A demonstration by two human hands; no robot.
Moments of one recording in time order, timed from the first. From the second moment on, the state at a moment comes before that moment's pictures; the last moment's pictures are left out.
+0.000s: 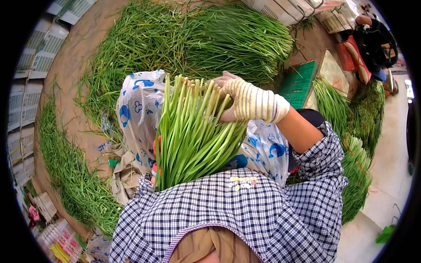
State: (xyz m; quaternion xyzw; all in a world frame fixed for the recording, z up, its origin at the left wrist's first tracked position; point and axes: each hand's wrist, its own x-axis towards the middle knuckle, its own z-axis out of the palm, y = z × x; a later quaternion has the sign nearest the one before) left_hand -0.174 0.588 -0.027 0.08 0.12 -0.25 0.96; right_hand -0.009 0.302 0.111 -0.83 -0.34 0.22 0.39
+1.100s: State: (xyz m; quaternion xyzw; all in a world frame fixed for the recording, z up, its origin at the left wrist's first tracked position) left_hand -0.172 0.587 -0.023 0.10 0.11 -0.26 0.95; right_hand -0.144 0.306 0.041 -0.39 0.10 0.20 0.89
